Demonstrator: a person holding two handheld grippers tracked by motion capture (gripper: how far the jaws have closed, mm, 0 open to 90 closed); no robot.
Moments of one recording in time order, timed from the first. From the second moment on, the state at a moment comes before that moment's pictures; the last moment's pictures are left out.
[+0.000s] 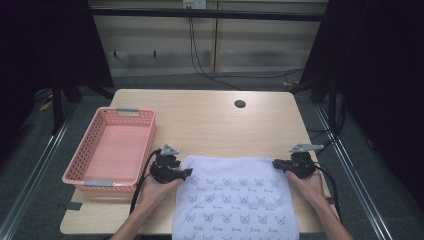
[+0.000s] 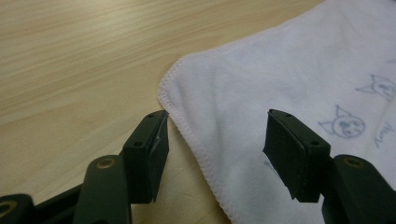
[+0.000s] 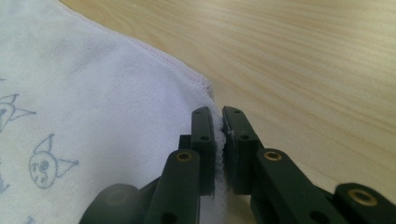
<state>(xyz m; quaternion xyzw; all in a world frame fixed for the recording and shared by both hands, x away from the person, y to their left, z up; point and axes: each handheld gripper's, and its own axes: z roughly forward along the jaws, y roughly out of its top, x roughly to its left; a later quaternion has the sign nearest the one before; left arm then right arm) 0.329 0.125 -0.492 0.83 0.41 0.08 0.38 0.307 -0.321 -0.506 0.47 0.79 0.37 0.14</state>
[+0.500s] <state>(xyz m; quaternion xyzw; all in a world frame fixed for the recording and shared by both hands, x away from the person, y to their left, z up) 0.342 0.108 -0.500 0.84 0.37 0.09 0.38 0.307 -0.321 -0.506 0.47 0.79 0.38 0.13</state>
